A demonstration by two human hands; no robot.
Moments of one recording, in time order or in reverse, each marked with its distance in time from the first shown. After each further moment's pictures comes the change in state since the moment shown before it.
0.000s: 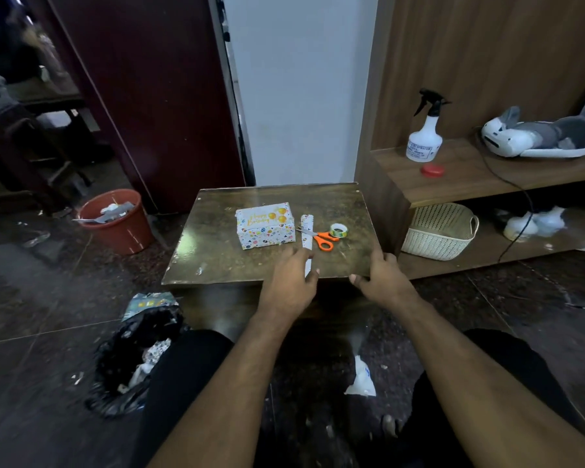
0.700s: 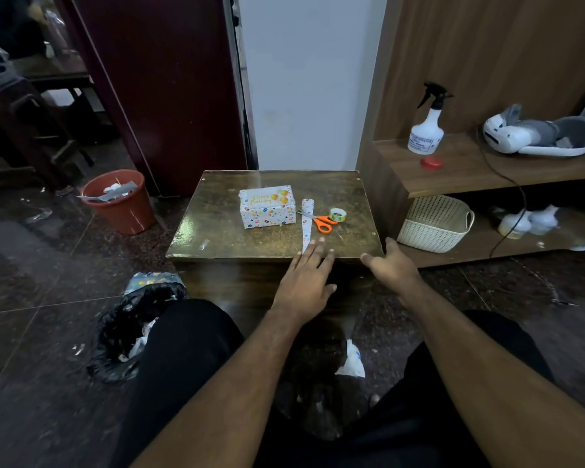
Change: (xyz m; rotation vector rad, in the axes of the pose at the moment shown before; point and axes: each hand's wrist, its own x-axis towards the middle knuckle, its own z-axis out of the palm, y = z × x) left_hand -0.028 -0.006 0.050 0.287 -0.122 0.241; right_hand -0.014 0.017 -0.007 0.348 0.042 0.219
